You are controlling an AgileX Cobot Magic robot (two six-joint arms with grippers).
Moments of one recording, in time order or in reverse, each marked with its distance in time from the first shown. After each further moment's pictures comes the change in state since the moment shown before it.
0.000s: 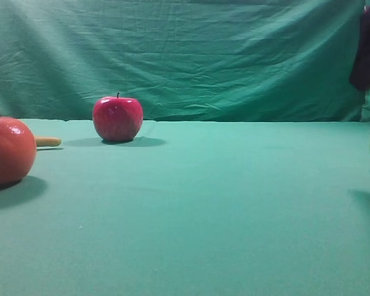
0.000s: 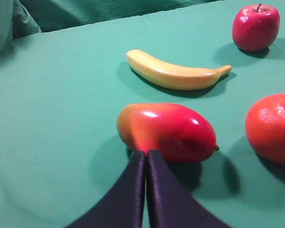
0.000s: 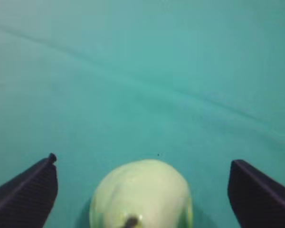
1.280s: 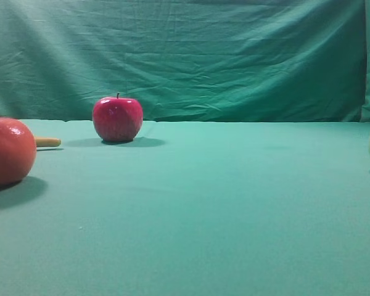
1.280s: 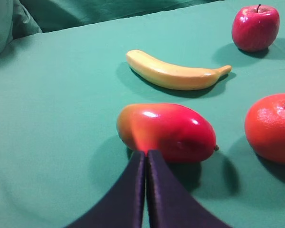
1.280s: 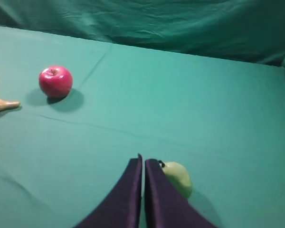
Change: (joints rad) left arm 0.000 0.000 0.000 0.000 0.000 0.000; right arm -0.017 -0.941 0.146 -0.026 0.342 0.198
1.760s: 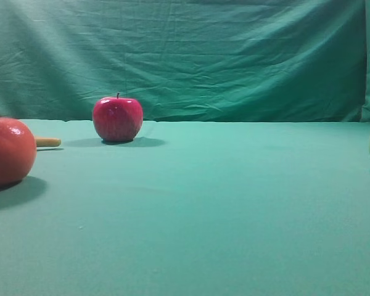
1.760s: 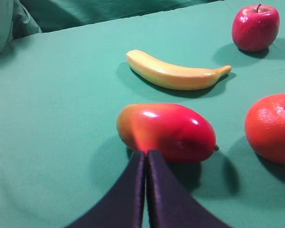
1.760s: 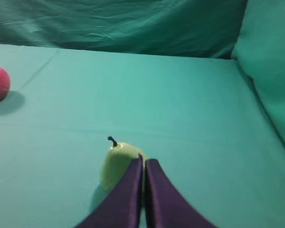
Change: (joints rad) left arm 0.000 0.000 0.000 0.000 0.000 0.000; right arm -0.101 -0.282 0.431 -0.073 -0.223 0.051
